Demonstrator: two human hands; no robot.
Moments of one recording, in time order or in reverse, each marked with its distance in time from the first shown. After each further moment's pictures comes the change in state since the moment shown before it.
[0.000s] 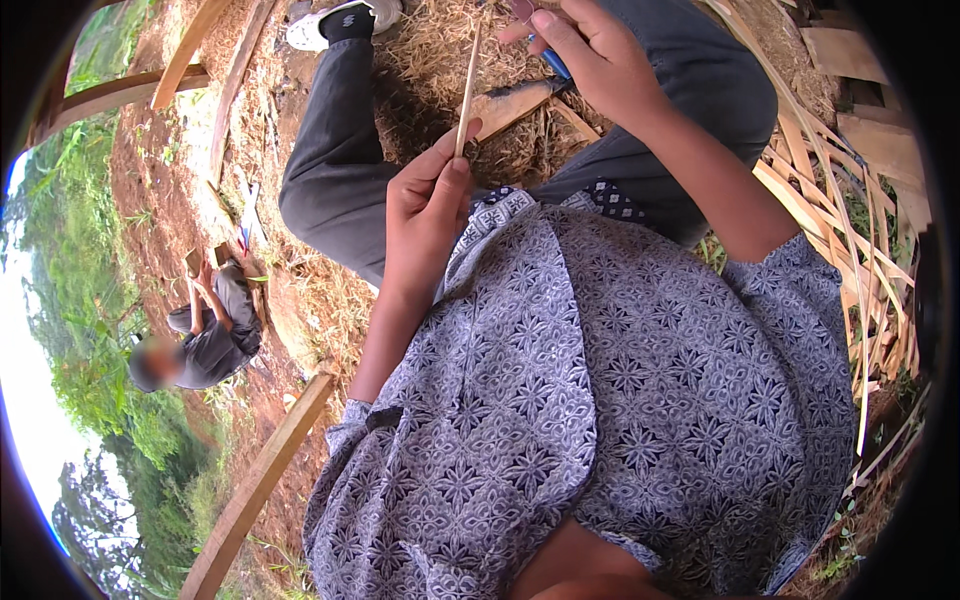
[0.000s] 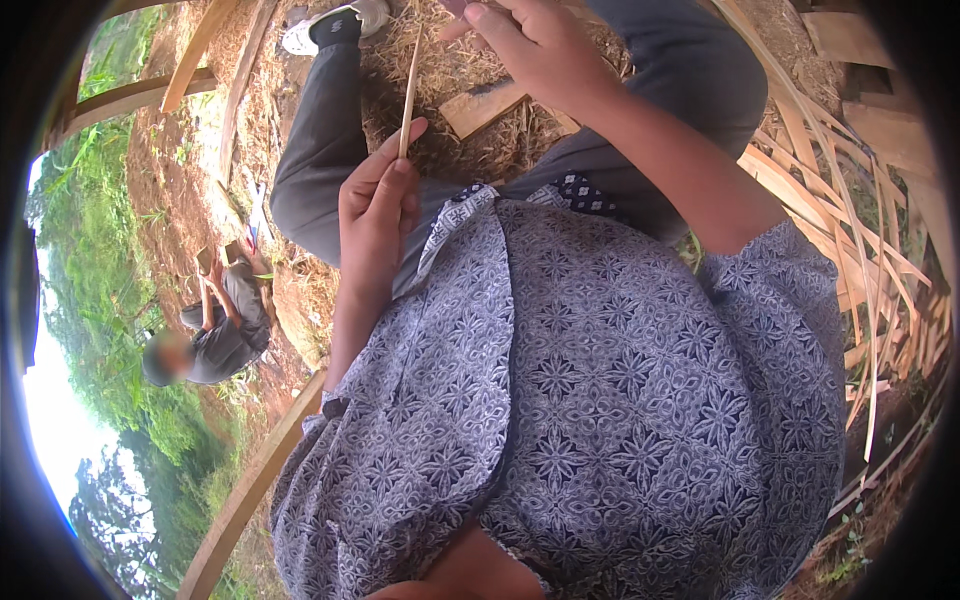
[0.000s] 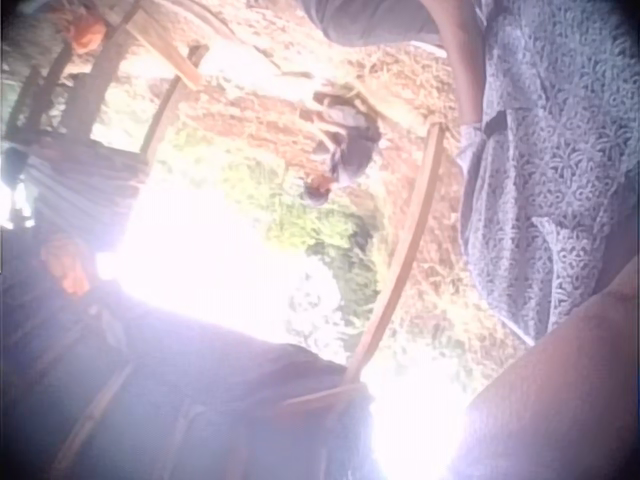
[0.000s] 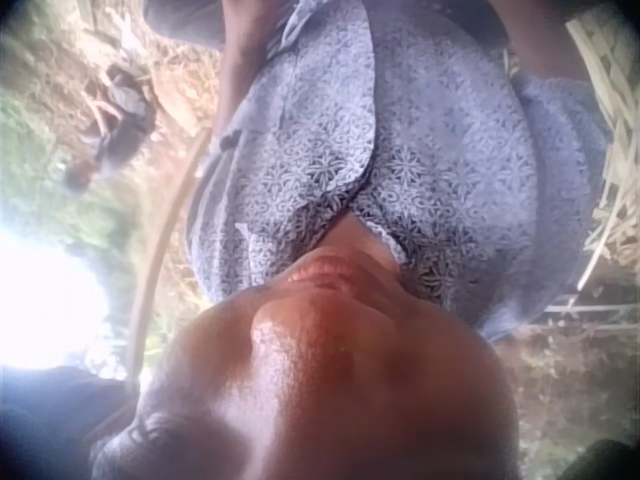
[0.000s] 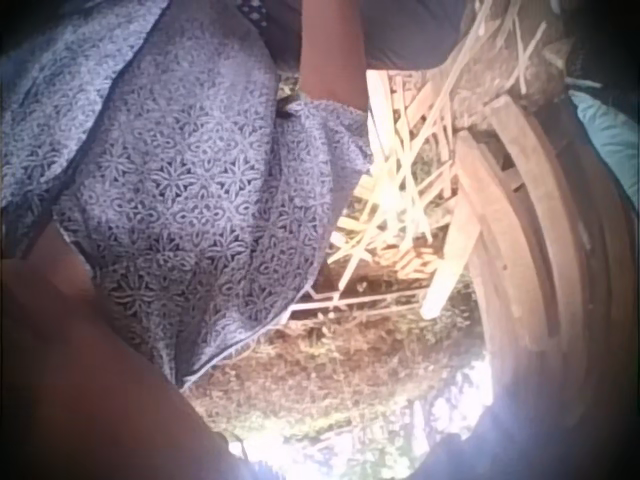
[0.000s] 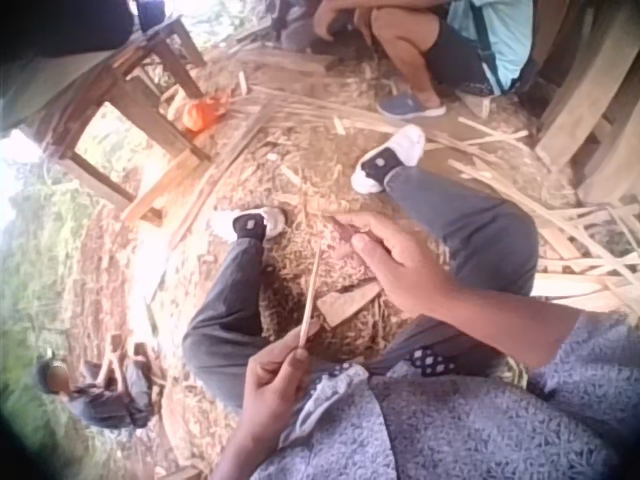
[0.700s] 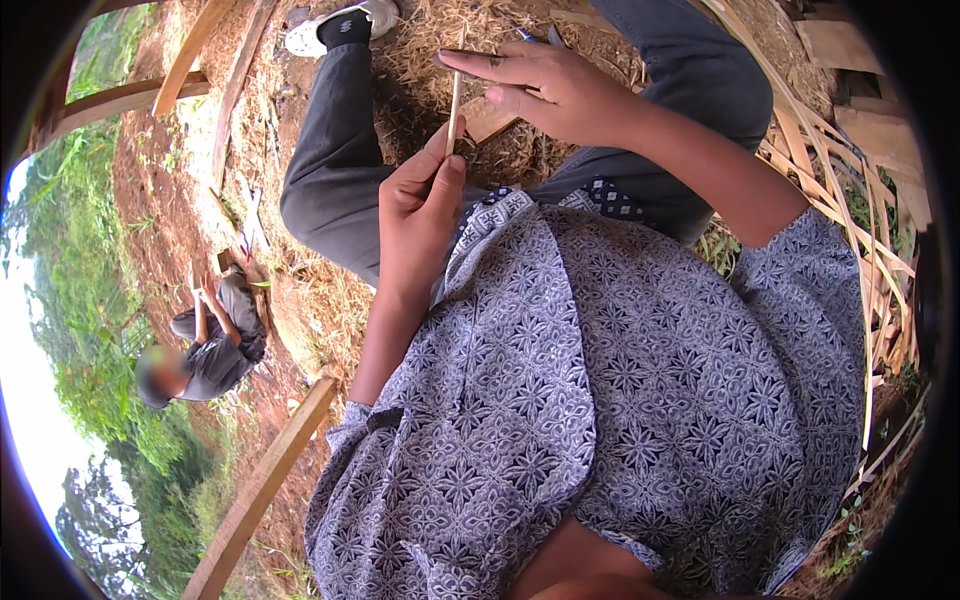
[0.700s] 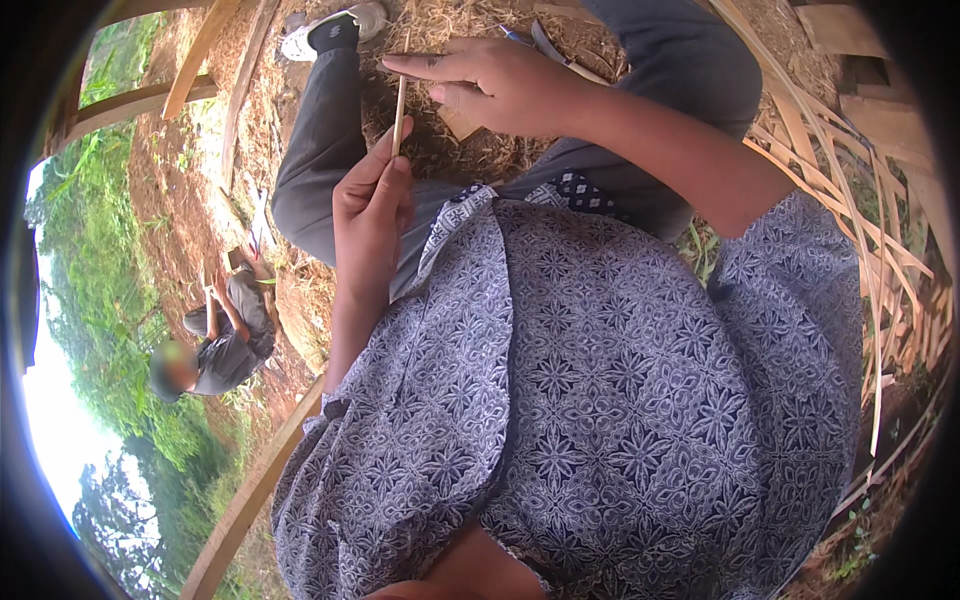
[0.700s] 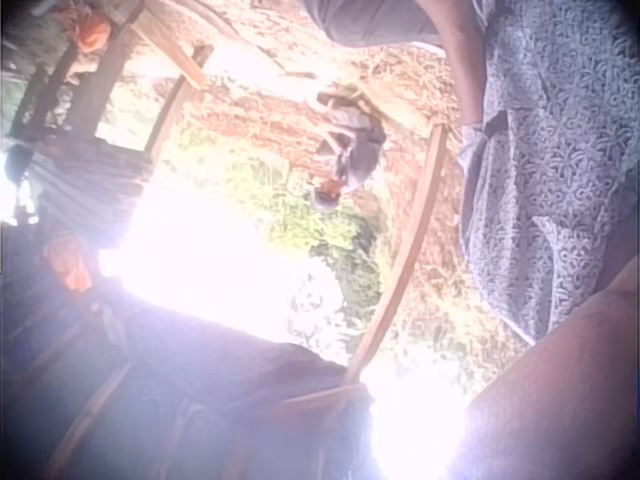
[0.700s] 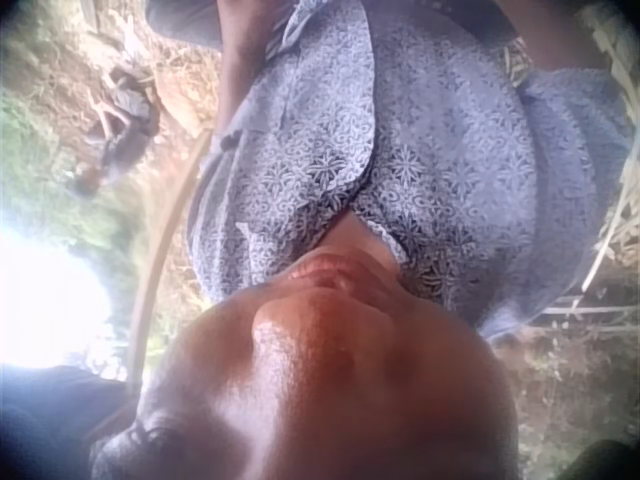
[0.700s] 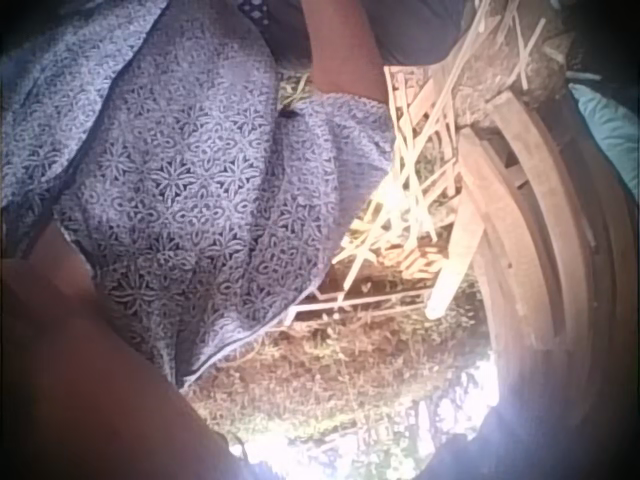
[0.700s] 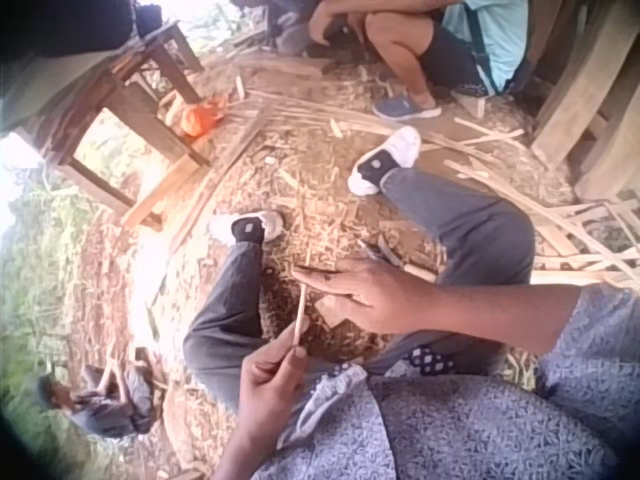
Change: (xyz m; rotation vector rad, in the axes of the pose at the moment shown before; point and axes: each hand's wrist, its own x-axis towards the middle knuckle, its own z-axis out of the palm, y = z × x) left_hand 0.004 0.001 0.002 0.039 0.059 0.025; right_hand -0.011 0.010 0.005 -0.481 -0.443 -0.176
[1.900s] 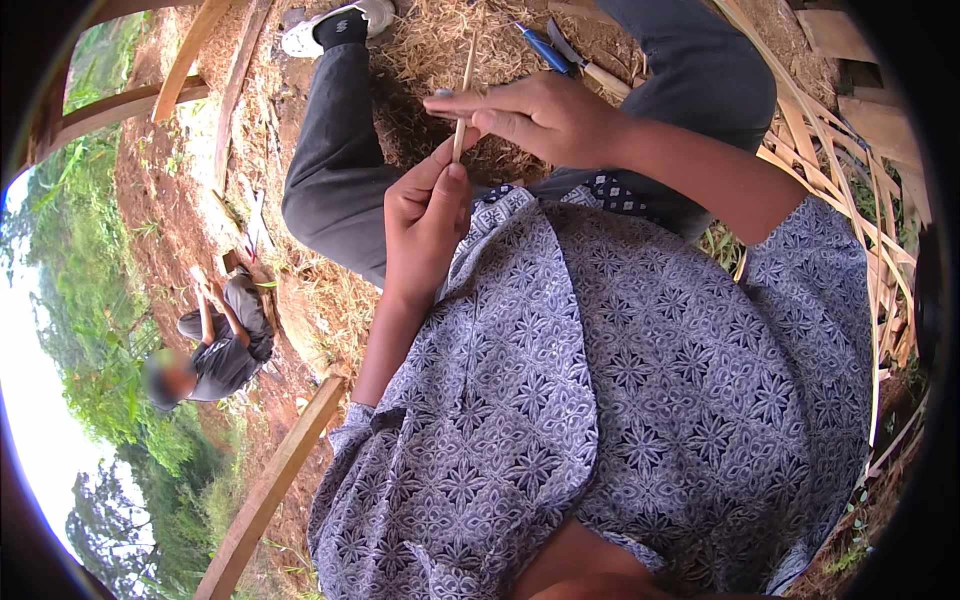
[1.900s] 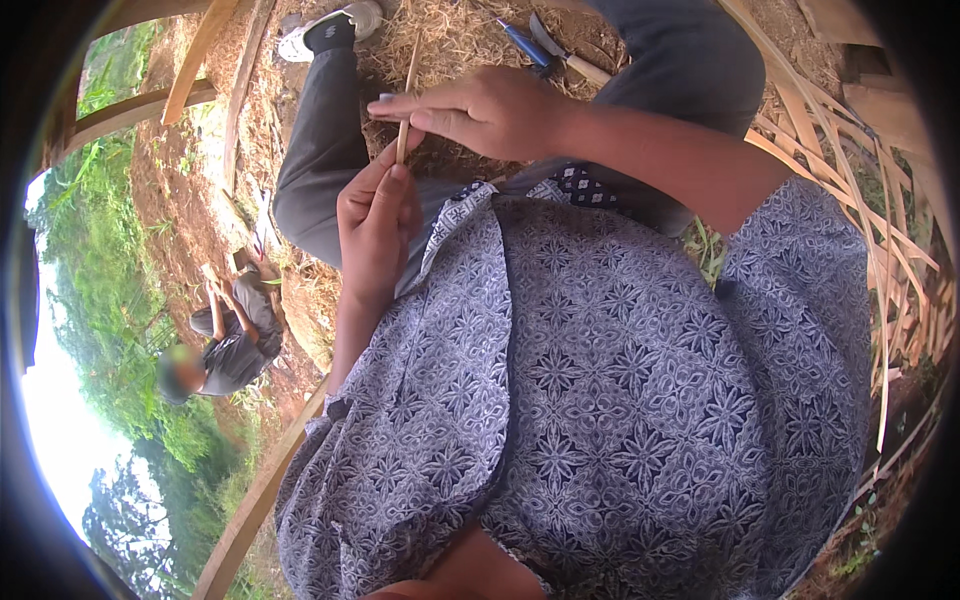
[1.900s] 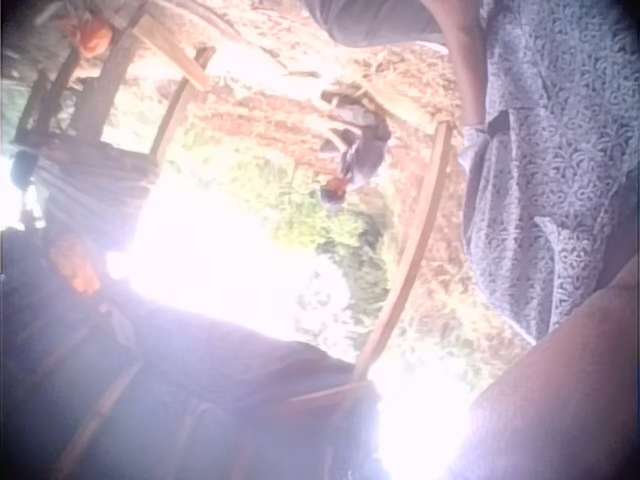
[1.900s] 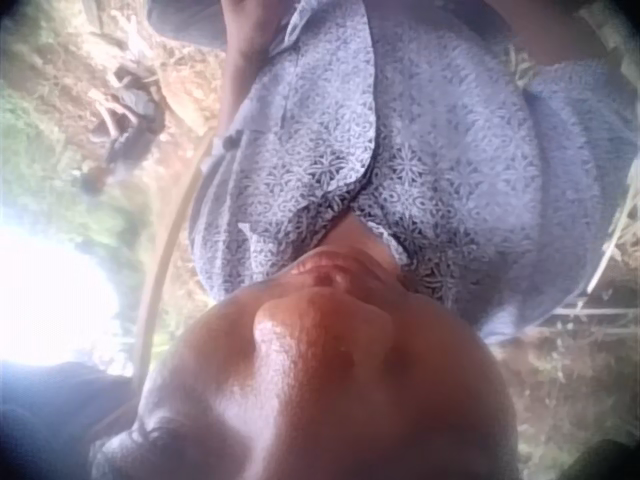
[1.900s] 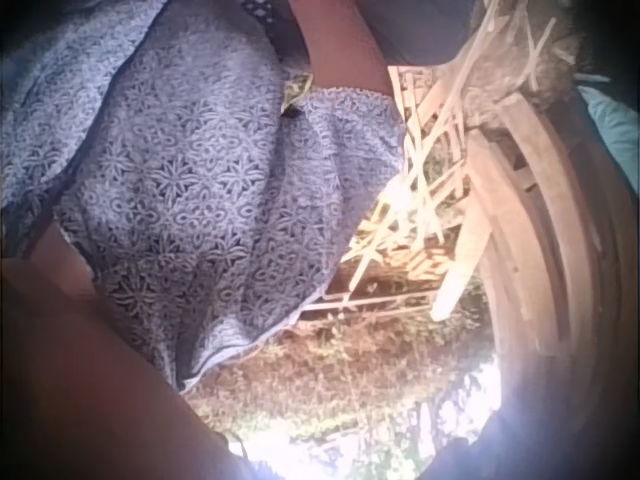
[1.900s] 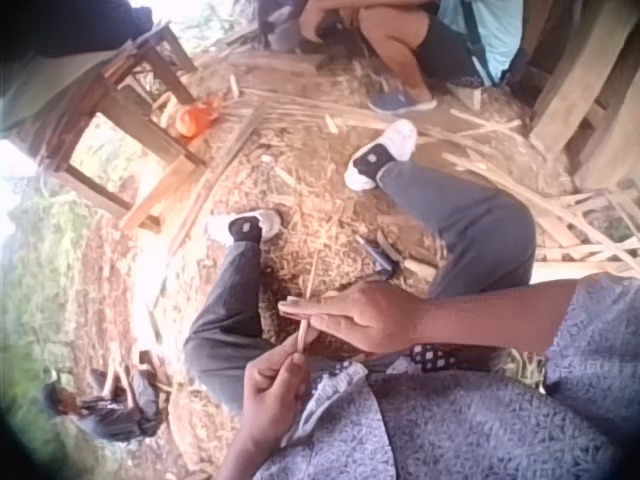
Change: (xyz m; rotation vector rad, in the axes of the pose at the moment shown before) left_hand -0.009 -0.005 -0.003 -0.050 -0.068 0.009; right_hand -0.006 -0.017 0.012 0.266 -0.141 0.015
